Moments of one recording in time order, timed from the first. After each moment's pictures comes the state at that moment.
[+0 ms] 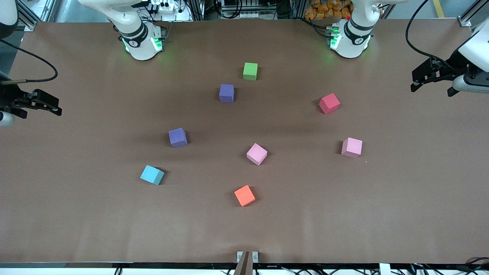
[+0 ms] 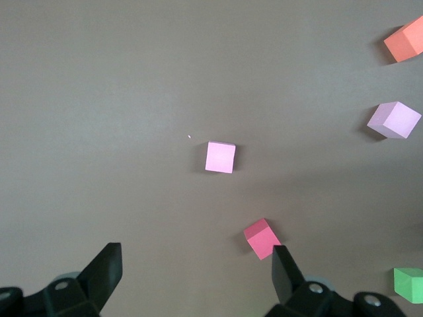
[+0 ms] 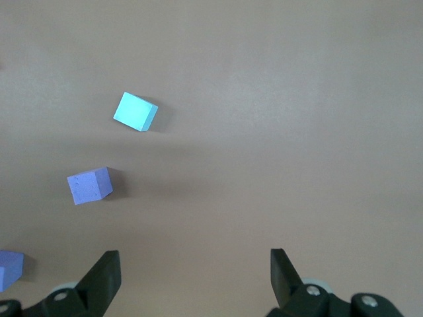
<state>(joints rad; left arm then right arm) -0.09 -0.07 0.00 -1.59 -0.02 1.57 0.06 0.11 0.09 -0.15 -1.50 0.00 1.56 -0.12</state>
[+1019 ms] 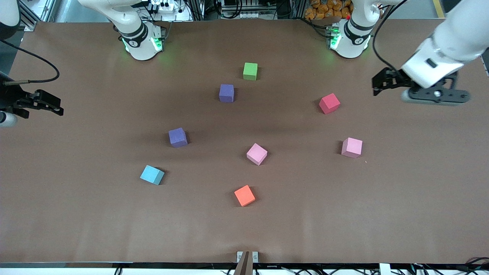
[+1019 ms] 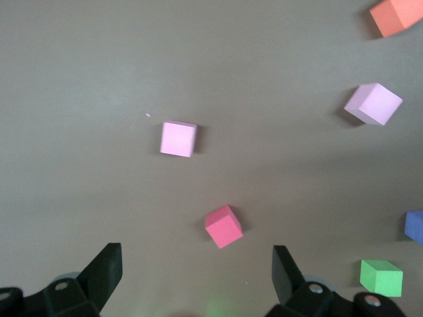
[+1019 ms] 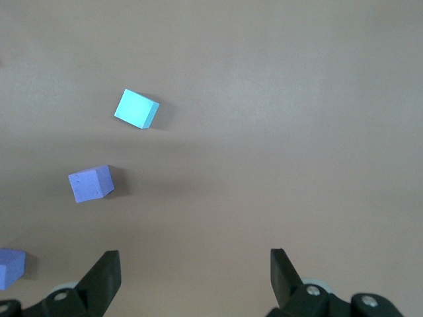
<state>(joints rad) -0.16 0.01 -0.12 -1.61 -0.02 1.55 -0.15 0.12 0.09 -0.15 -1.50 0.01 1.55 -0.09</state>
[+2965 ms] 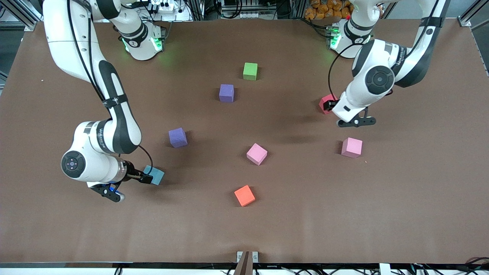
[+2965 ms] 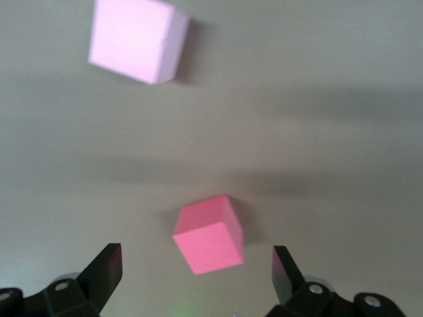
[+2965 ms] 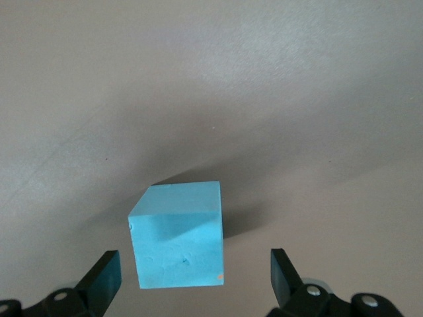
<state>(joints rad) 0.12 0.03 -0.45 -2.29 0.01 2.07 -0.42 0.31 0.70 -0.21 -1.51 0.26 2.07 0.43</state>
